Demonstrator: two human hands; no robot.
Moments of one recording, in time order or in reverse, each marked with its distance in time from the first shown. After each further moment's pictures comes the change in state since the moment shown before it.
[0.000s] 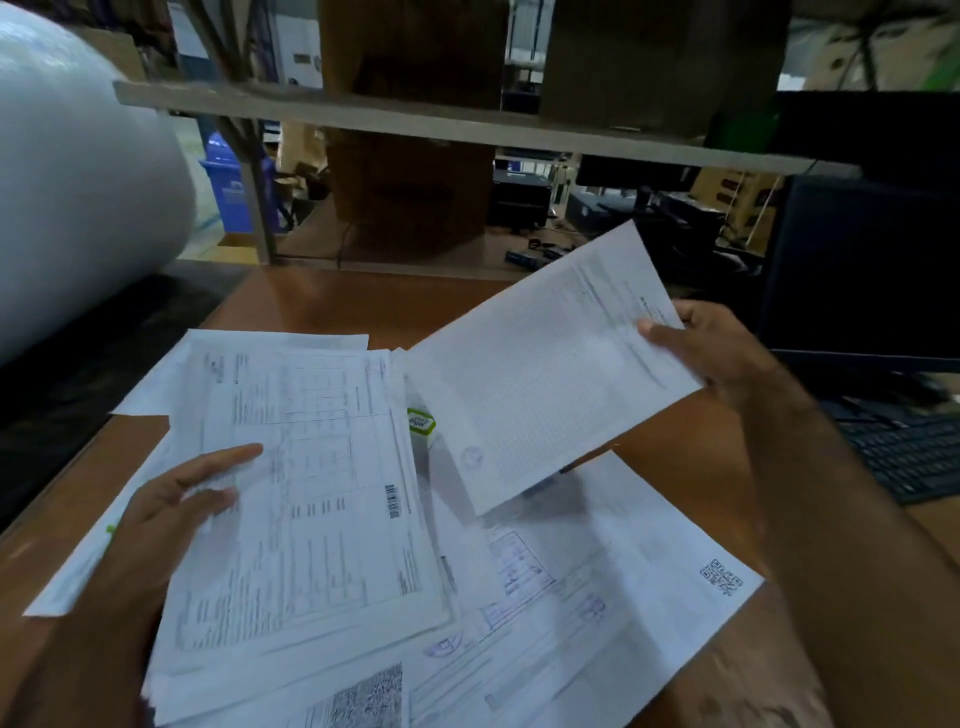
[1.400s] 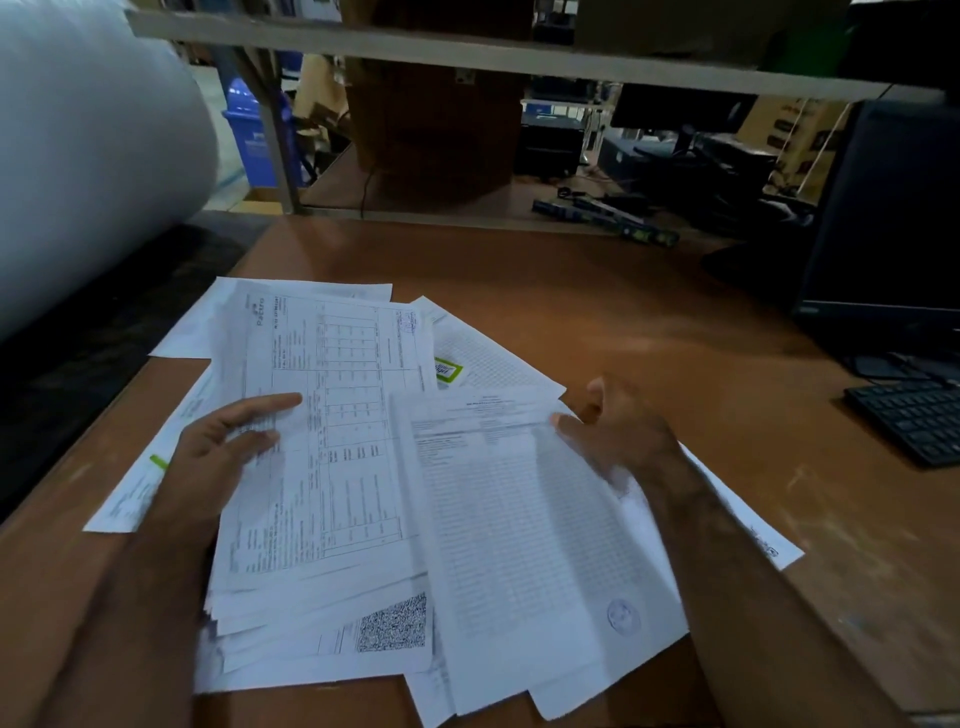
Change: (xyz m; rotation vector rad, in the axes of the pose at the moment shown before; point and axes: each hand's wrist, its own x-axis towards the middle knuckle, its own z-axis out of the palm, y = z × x) left_hand -0.003 -0.005 0.007 -0.034 -0.044 0.014; right_hand -0.061 0.093 0.125 -0.627 -0.030 0.078
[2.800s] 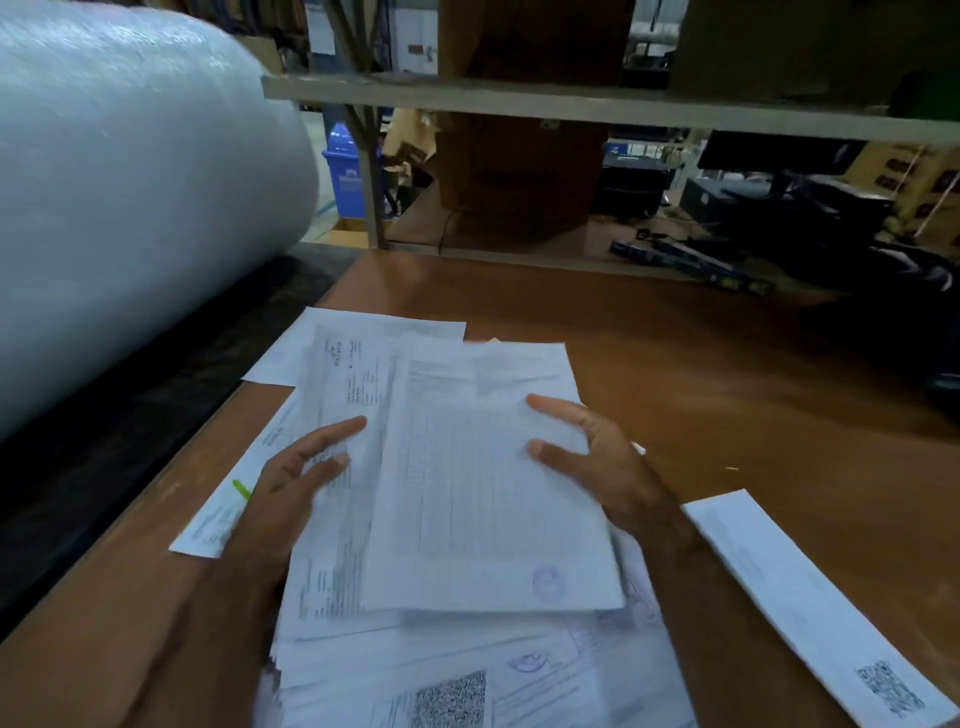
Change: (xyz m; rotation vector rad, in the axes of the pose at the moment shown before) left_hand -0.001 -0.001 0.002 -0.069 0.037 0.001; right_hand 0.014 -0.081 0.041 0.782 -0.339 -0.341
